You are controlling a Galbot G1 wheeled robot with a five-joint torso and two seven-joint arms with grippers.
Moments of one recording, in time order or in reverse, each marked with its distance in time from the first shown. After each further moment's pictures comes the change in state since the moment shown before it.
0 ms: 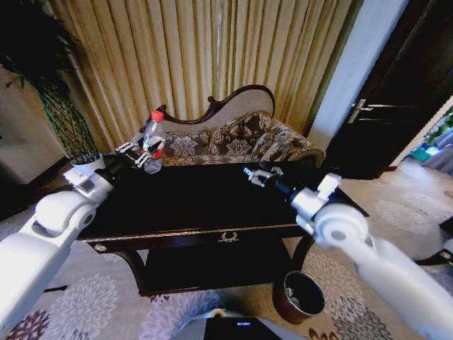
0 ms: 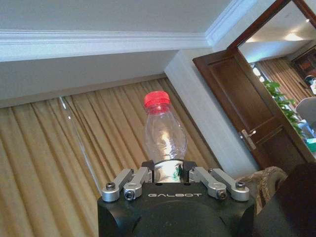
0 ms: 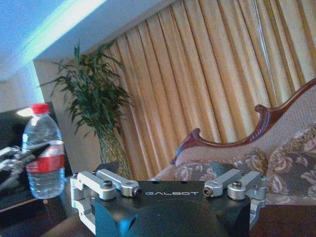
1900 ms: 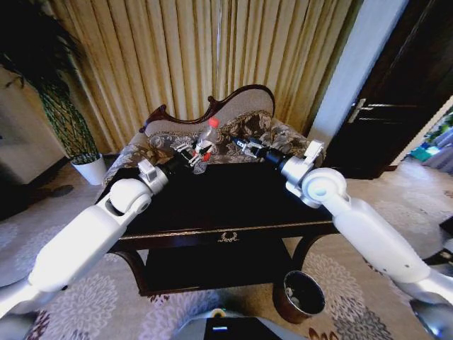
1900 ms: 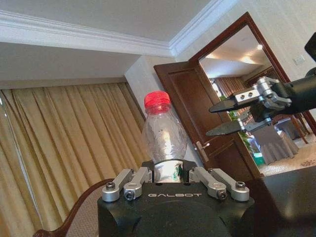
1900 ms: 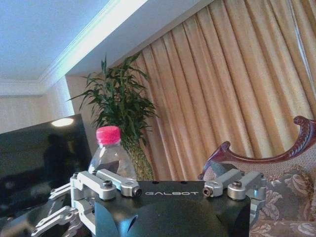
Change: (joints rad) left arm -0.411 -0.148 0.533 0.063 0.045 0.066 -0.082; right arm 0.309 0.102 -0.186 -0.146 0.031 -0.027 -0.080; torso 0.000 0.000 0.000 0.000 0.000
